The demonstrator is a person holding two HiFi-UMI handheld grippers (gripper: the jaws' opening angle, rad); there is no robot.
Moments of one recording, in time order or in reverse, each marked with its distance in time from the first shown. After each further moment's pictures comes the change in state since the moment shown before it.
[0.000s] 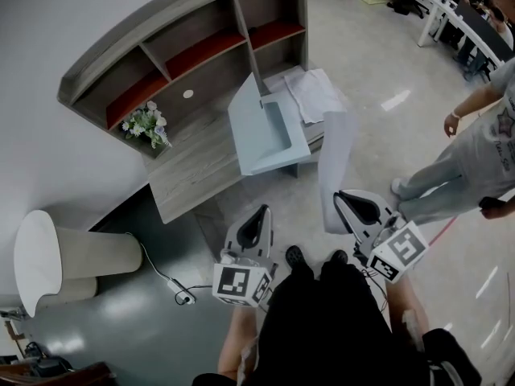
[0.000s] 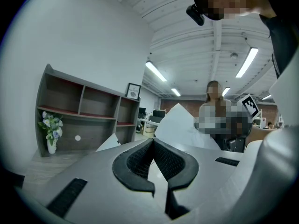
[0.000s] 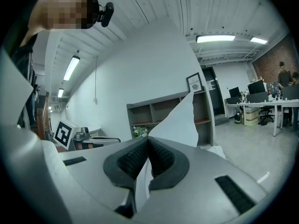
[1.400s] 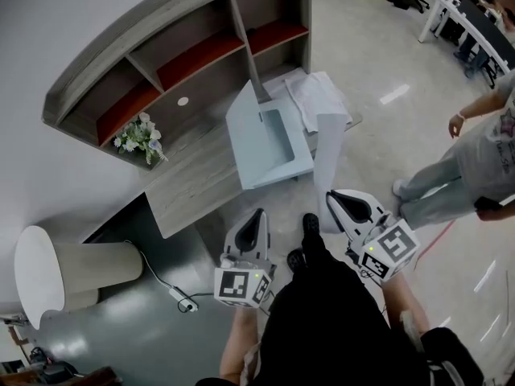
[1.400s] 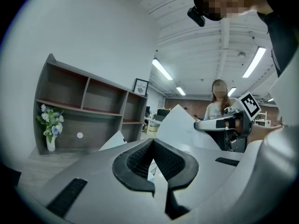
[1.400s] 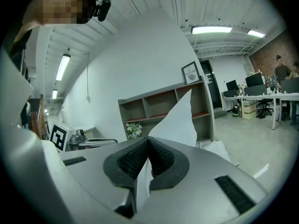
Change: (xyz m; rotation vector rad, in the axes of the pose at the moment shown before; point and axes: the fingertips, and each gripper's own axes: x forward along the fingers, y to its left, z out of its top) left arm 0.052 0.056 -0.016 -0.027 0.013 0.039; right arm 0.073 -0.046 -0.016 0.051 0.057 -0.025
